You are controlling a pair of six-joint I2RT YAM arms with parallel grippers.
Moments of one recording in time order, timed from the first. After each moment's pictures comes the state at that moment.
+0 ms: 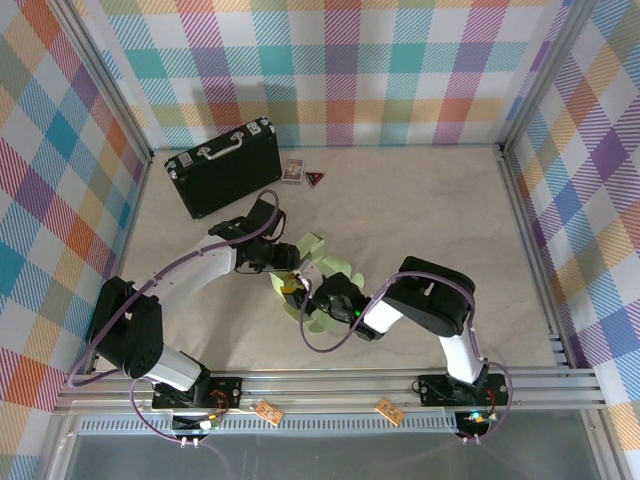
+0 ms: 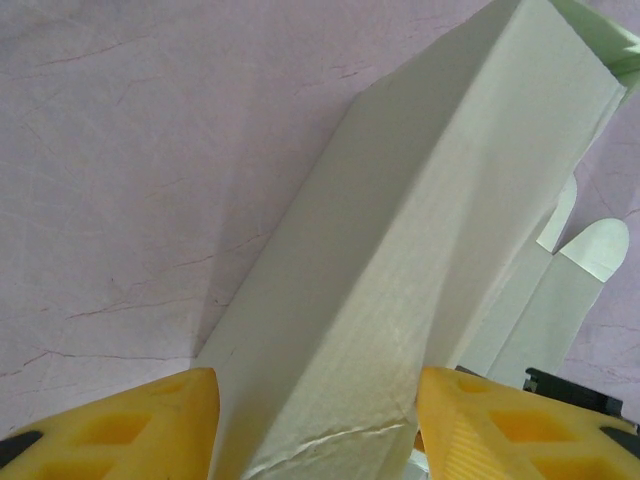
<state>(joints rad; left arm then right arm) -0.54 1.49 1.05 -0.68 0.10 -0.47 1.01 2.00 0.65 1.11 -0.04 0.11</state>
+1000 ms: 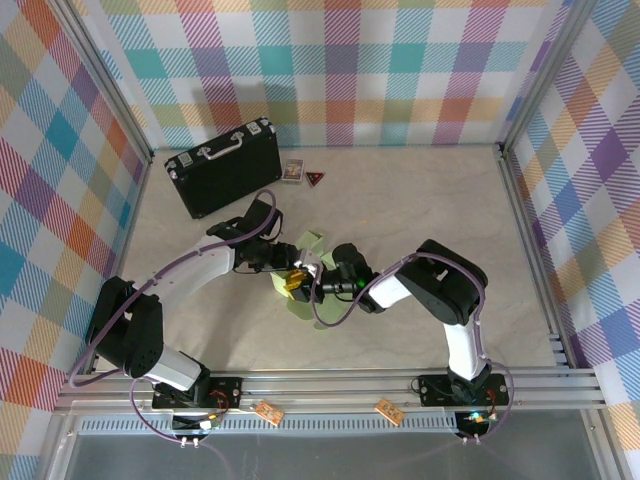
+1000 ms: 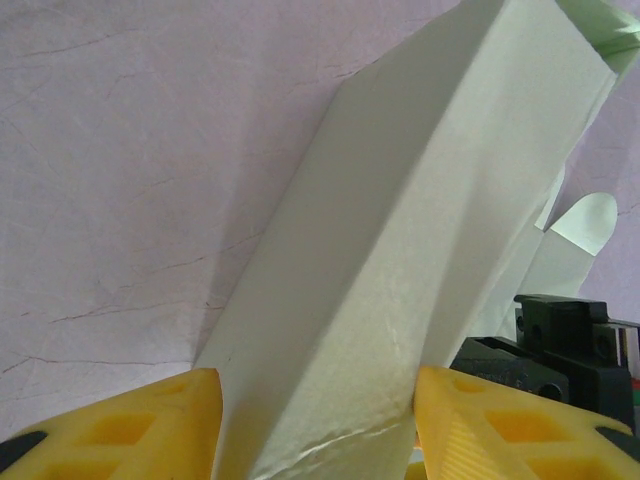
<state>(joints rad) -0.52 1.49 1.03 -0.65 0.15 -0.48 0.84 1.99 0.77 0.87 -0.60 -0.04</state>
